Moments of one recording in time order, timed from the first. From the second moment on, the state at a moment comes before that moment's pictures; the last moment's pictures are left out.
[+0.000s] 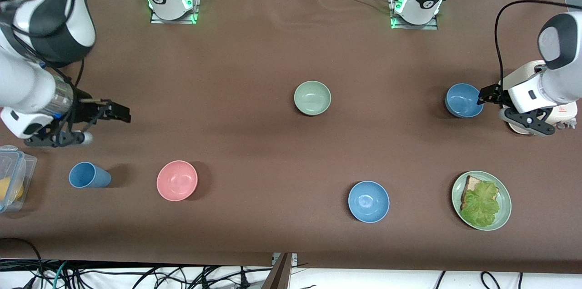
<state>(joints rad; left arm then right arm) 0.16 0.14 0.00 -2.00 0.06 2.01 0.63 0.30 0.29 -0.25 -1.49 0.12 1.67 -0.01</state>
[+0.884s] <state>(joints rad) 0.25 0.25 0.00 -2.28 0.15 2.43 0.85 0.19 0.14 -0.15 -1.49 0.00 1.54 -0.02</state>
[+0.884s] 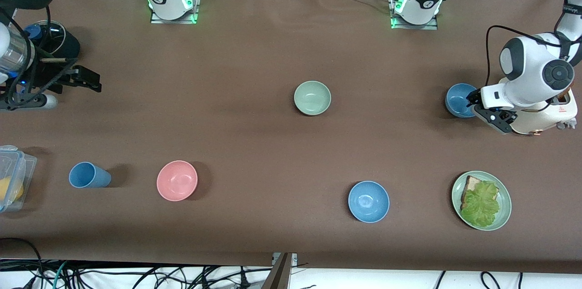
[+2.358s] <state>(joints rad) 0.30 0.32 -0.03 -2.26 0.15 2.51 1.02 0.14 0.14 -0.14 -1.50 0.00 1.52 -0.12</state>
